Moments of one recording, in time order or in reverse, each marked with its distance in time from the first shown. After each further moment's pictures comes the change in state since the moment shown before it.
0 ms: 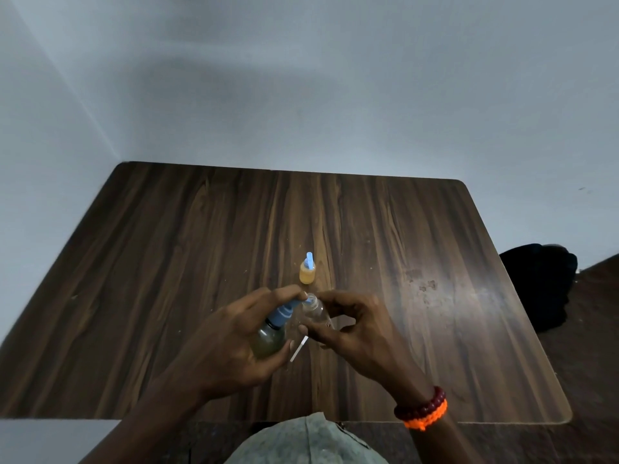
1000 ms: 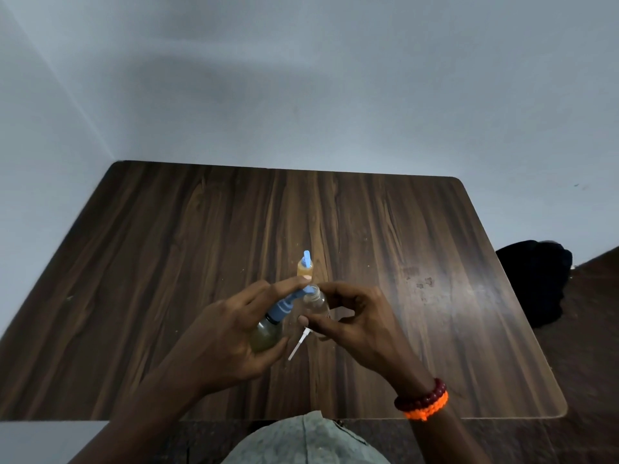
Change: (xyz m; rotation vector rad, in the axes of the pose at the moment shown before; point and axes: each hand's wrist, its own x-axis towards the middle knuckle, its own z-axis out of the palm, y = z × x) left_hand 0.005 0.003 -0.009 0.083 -0.069 -0.005; right_hand 0.004 -0.004 -0.005 0.044 -0.001 -0.032
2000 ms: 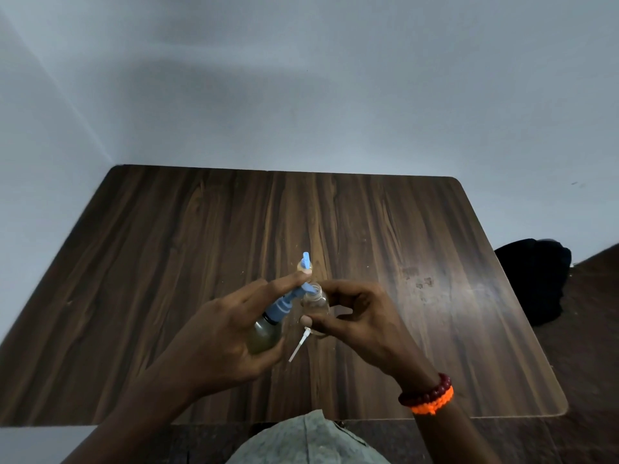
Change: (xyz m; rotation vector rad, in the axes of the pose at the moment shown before) left_hand 0.003 0.010 -0.014 -0.021 -0.021 -0.017; right_hand 0.002 -0.009 -0.007 0.106 -0.041 0.052
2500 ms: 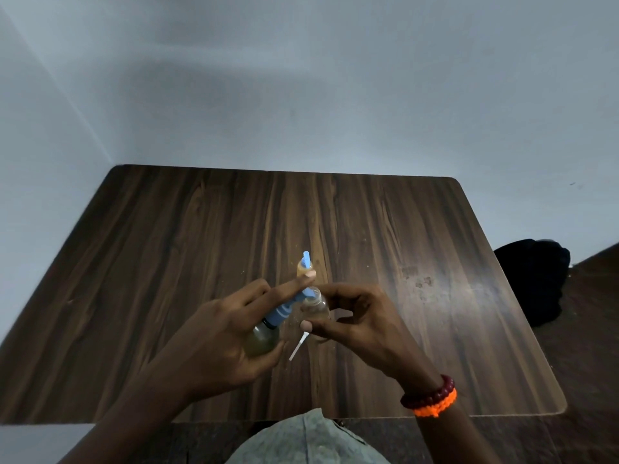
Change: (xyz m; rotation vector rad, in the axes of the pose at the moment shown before) left_hand -0.006 0.005 -0.006 0.045 -0.041 0.040; right_hand -0.005 -0.004 0.000 -0.015 -0.038 0.006
